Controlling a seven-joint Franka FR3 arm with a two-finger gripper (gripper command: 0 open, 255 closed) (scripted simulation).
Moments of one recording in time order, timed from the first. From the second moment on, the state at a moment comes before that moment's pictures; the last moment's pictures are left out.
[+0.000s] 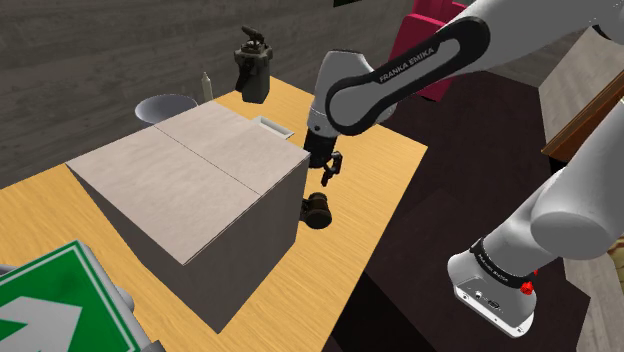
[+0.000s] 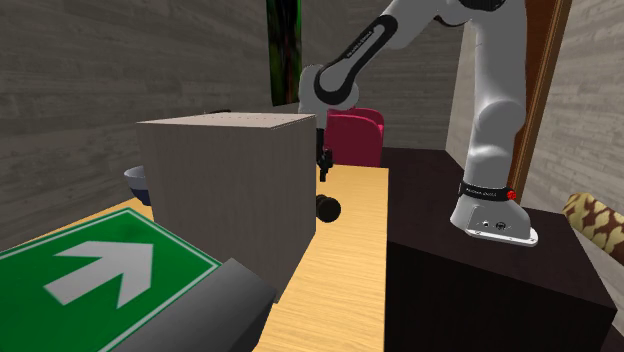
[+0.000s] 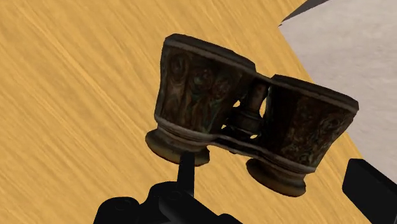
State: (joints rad) arm 0.06 0.14 0.42 -2.30 0.29 2.41 0.64
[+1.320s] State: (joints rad) arm 0.13 0.45 0.36 -2.13 0.18 2.58 0.79
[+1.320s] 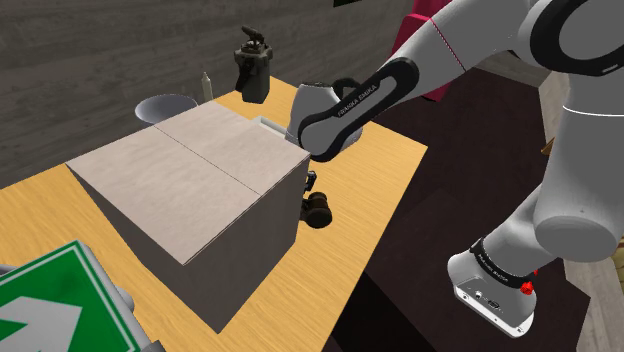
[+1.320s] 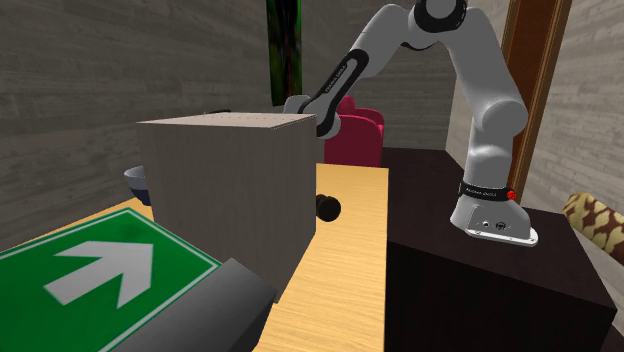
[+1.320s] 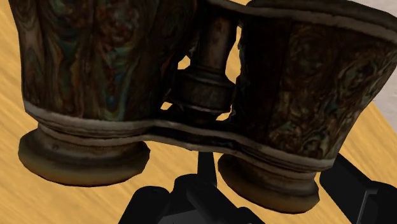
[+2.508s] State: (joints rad) arm 0.11 0.31 0.39 -2.13 0.21 2.44 0.80
